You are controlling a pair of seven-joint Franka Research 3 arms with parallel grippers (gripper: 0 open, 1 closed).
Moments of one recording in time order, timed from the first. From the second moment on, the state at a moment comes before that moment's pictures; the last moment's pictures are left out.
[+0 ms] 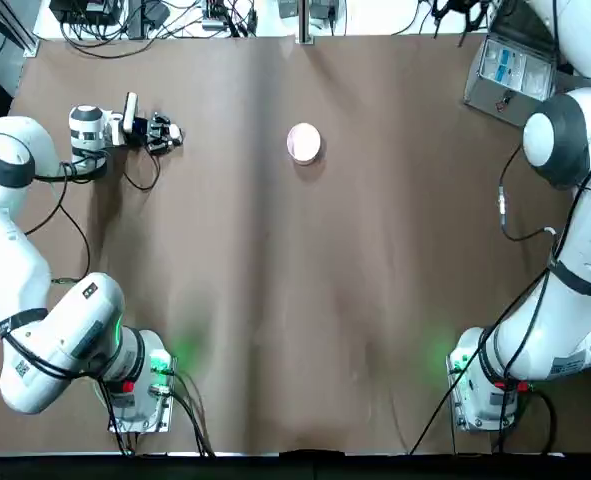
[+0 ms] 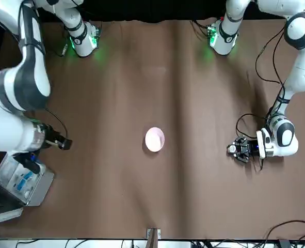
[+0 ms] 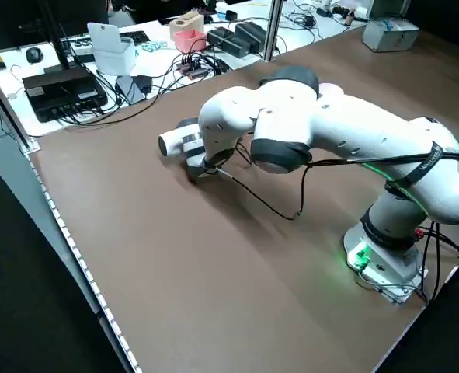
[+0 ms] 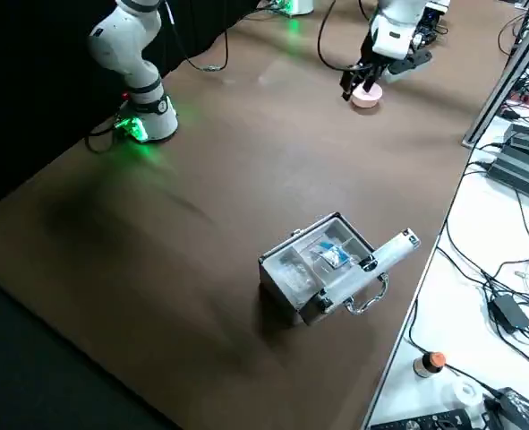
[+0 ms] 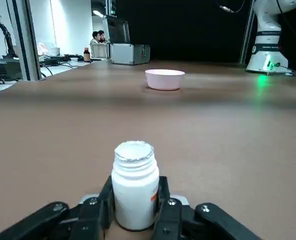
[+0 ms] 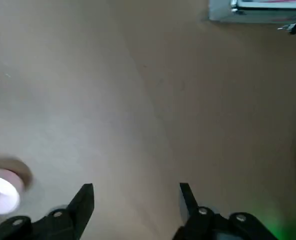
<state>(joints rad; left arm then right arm) 0.82 1.21 -0.62 -1.47 -0.62 1.85 2.33 0.18 0.56 -0.07 -1.09 0.13 1.44 0.54</state>
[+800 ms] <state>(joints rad) 0.80 1.10 -0.65 -1.43 -0.61 1.85 2.32 0.06 0.47 -0.07 -1.09 0.07 1.34 0.23</state>
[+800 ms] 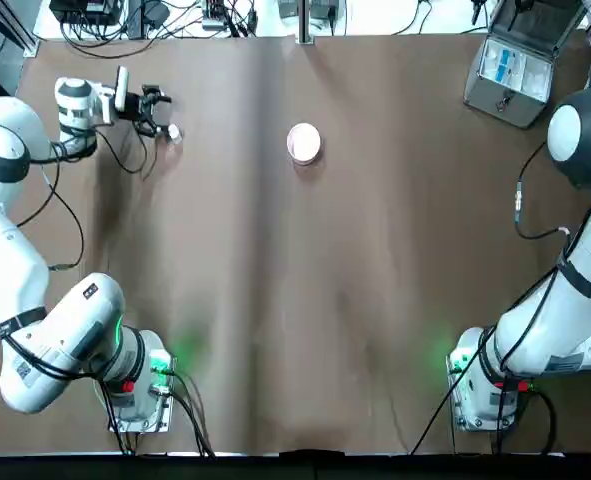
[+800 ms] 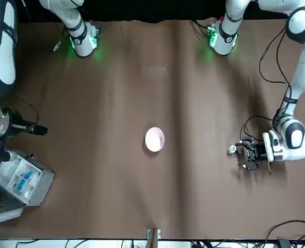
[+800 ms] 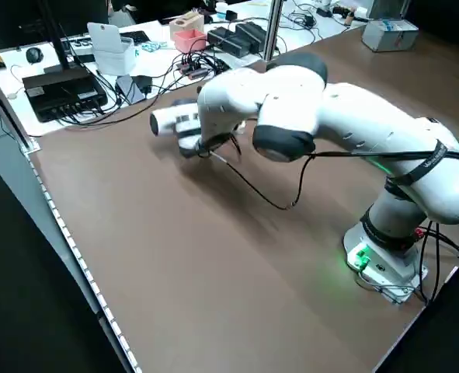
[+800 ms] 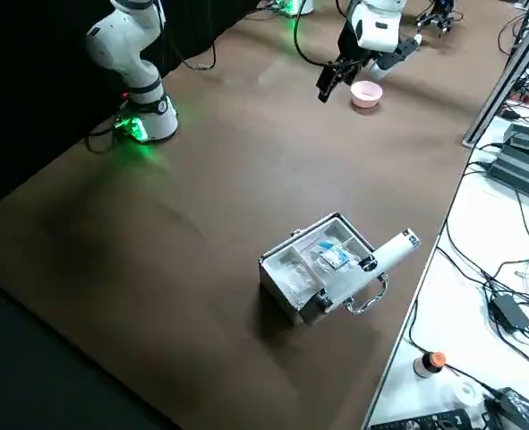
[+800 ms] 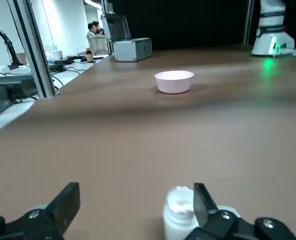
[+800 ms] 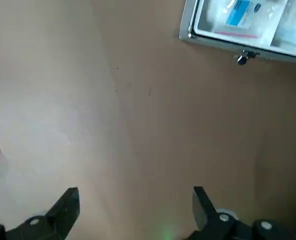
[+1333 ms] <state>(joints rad) 0.75 0.93 -0.67 -1.43 -0.60 1.85 2.22 0.04 0.36 -0.06 -1.09 0.04 1.34 0.10</state>
